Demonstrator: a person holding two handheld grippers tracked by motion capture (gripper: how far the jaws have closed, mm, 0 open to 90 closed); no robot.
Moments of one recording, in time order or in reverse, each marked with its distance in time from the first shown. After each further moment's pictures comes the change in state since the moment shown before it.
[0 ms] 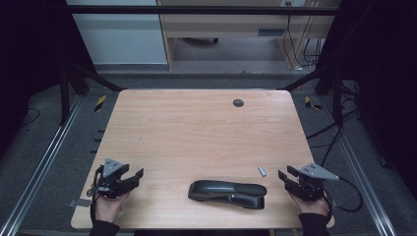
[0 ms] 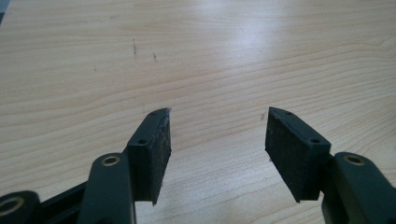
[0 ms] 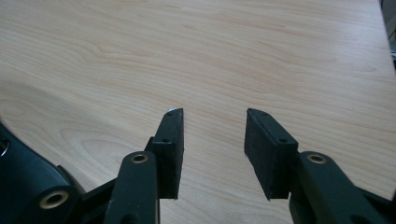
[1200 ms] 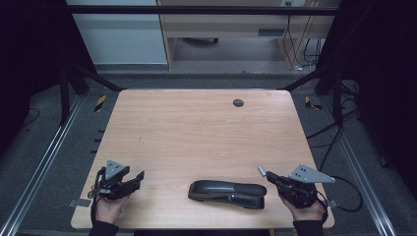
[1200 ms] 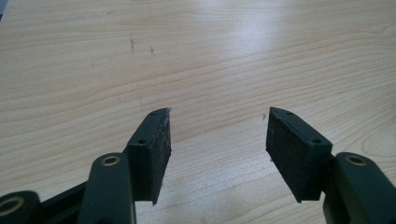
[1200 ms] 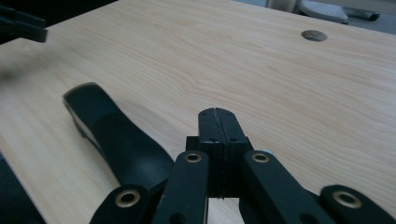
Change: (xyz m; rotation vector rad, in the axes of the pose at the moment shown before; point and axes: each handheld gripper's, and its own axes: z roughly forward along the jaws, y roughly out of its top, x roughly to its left) left arm -0.005 -0.003 -0.002 0.019 0.004 0.024; right arm 0.050 0.036 -0.032 -0.056 0.217 -0.101
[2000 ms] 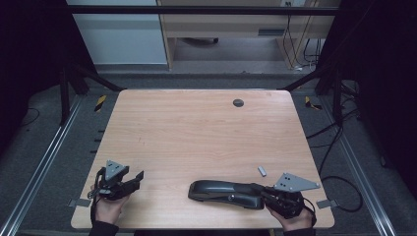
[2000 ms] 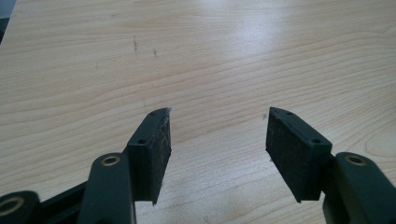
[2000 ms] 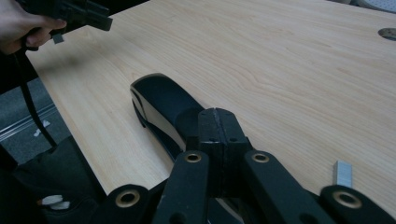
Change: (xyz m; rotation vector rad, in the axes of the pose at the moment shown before) left arm -0.001 0.000 -0.001 -0.007 0.011 -0.001; right arm 0.036 0.000 0.008 0.025 0.160 -0.038
